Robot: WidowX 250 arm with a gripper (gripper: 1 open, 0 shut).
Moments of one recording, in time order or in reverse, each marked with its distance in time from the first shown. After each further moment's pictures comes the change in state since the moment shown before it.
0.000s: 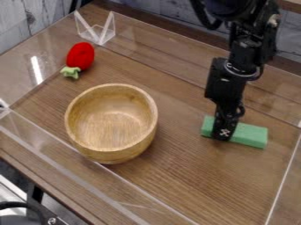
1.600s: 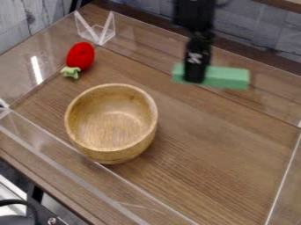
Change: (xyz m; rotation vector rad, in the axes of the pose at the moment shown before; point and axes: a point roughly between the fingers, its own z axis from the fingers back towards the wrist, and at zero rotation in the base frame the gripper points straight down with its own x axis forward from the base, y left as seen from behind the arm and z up) arm 0.062 0.014 0.099 0.144 0.067 0.011
